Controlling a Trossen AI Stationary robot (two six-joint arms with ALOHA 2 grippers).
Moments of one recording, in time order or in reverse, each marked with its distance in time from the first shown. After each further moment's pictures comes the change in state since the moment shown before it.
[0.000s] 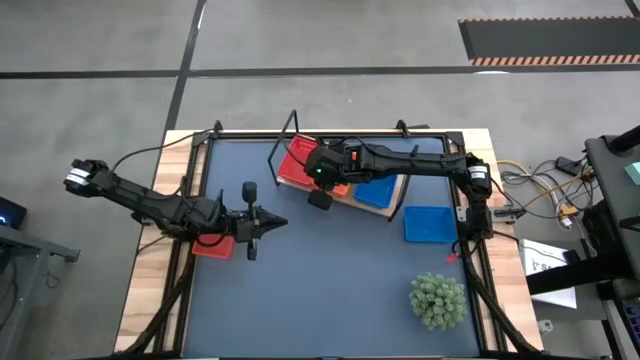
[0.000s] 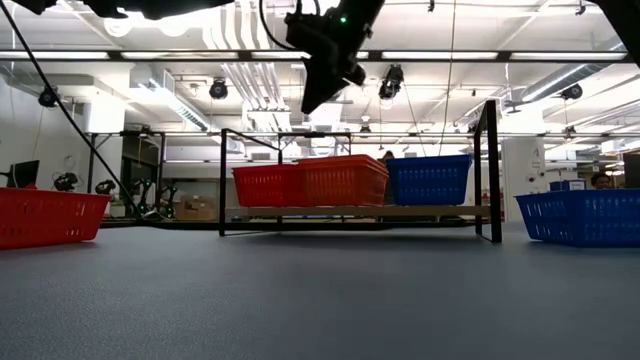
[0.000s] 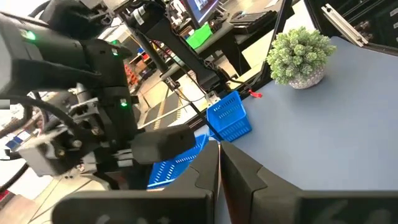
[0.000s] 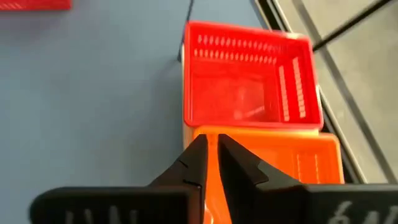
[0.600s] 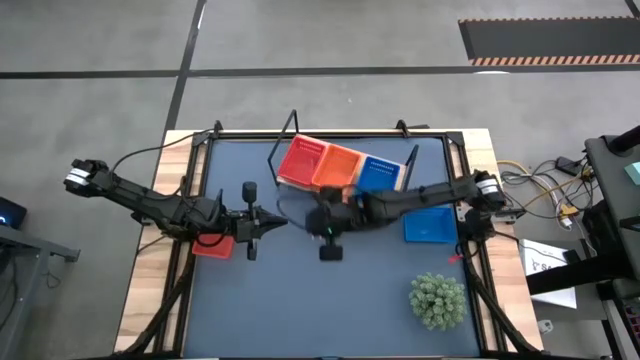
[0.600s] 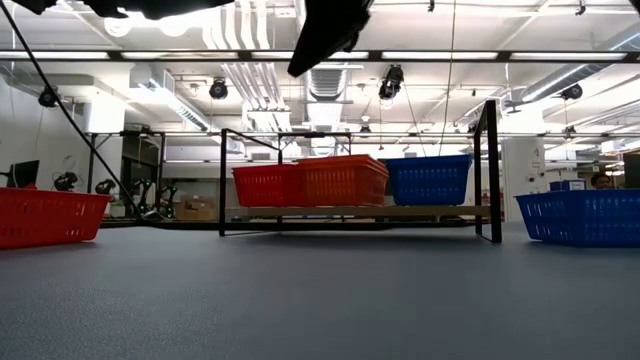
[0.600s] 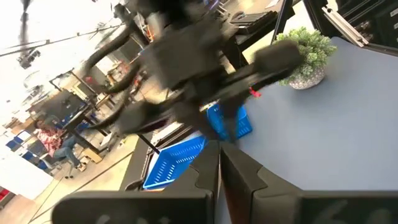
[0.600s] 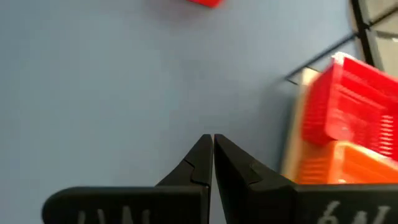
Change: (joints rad) left arm 0.001 0.000 0.000 0.001 0.000 0.000; right arm 0.269 -0.045 -0.095 0.077 -0.031 -0.093
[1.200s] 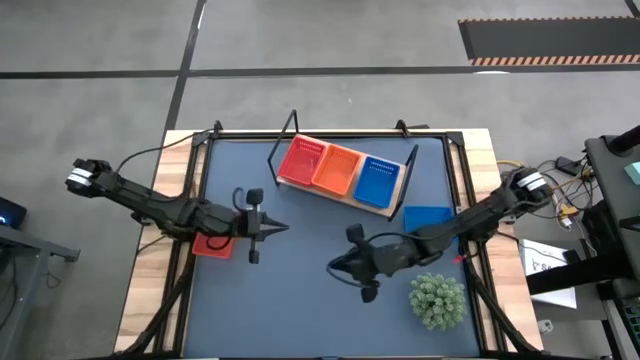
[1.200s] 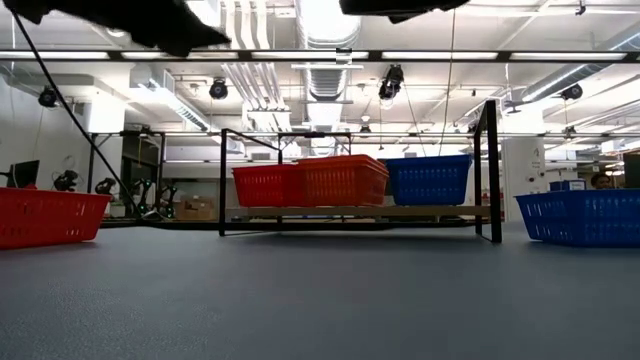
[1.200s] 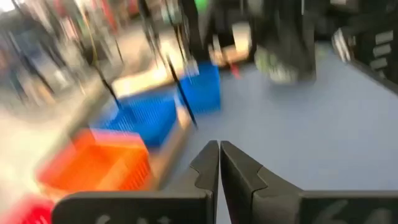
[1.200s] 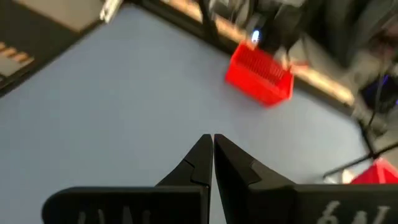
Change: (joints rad) left arm -0.001 0.047 0.001 -0.102 0.000 -0.379; right arm 0.279 -0.328 -0.736 0.849 0.081 -0.248
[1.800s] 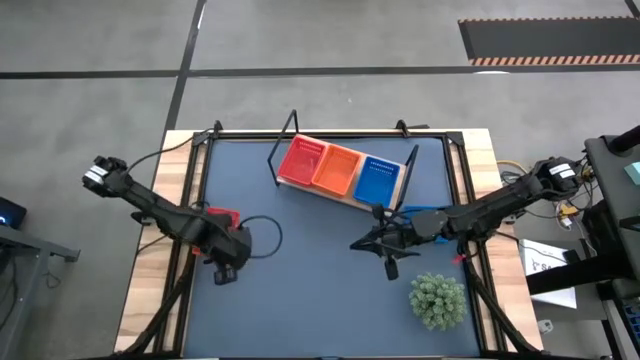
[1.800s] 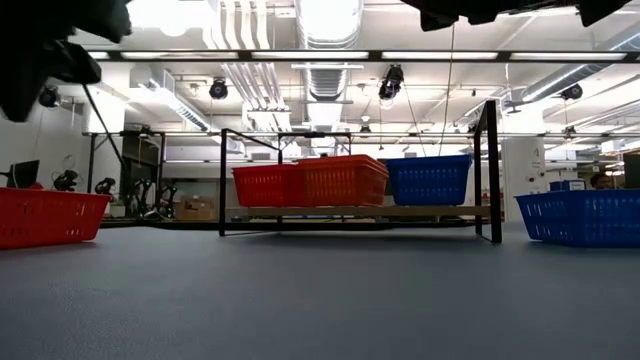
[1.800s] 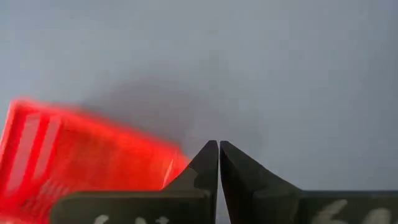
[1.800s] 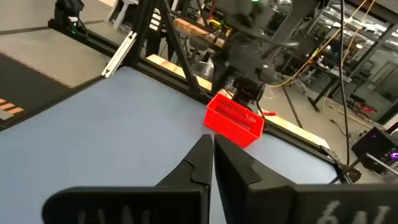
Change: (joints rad) left arm -0.178 0.249 0.417 -1.320 0.318 -0.934; right arm -0.115 -0.322 -0.400 0.423 -0.207 -0.132
